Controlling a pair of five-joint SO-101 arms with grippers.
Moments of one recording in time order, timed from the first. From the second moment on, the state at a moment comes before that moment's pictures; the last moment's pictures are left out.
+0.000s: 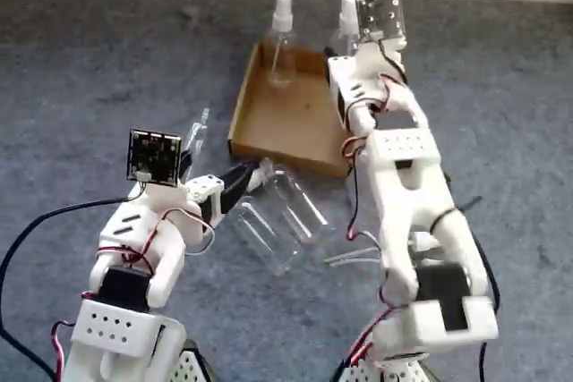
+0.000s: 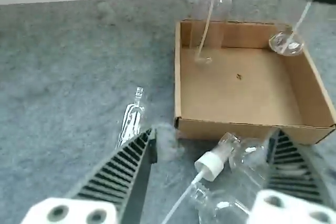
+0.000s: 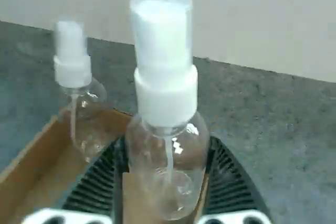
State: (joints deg) left arm 6.2 -77.0 74.9 36.2 8.1; right arm -9.8 1.2 18.7 10.7 6.3
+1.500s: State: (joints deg) left arm 6.3 -77.0 74.9 36.2 8.1; right arm -10.1 17.9 16.7 -3.9 3.1
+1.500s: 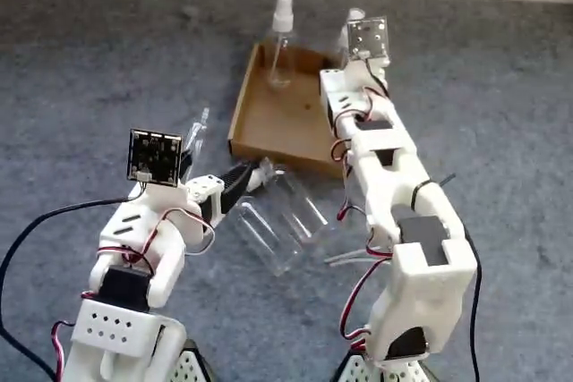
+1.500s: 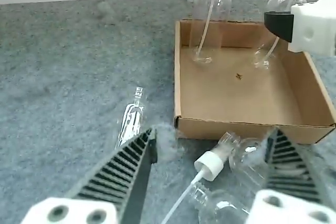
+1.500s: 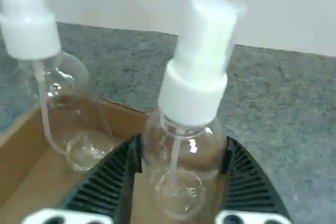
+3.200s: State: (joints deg) left arm 6.3 -77.0 76.3 36.2 8.1; right arm -10.0 18.1 -14.4 24.5 0.7
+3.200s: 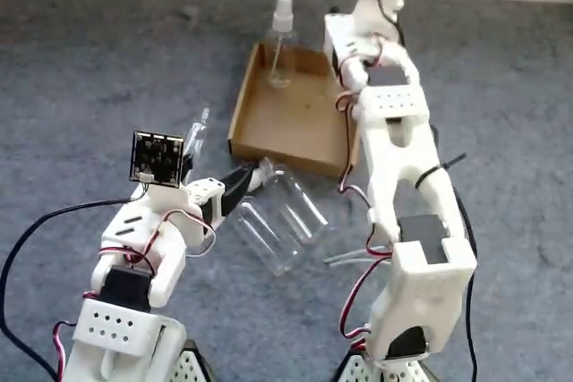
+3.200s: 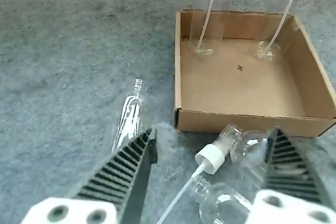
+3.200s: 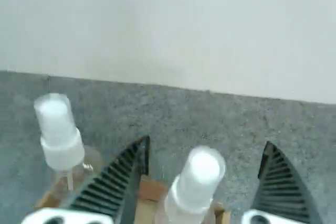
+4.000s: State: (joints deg) left arm 6.3 -77.0 76.3 36.2 8.1; right arm -16.1 18.0 -57.7 97.7 1.7
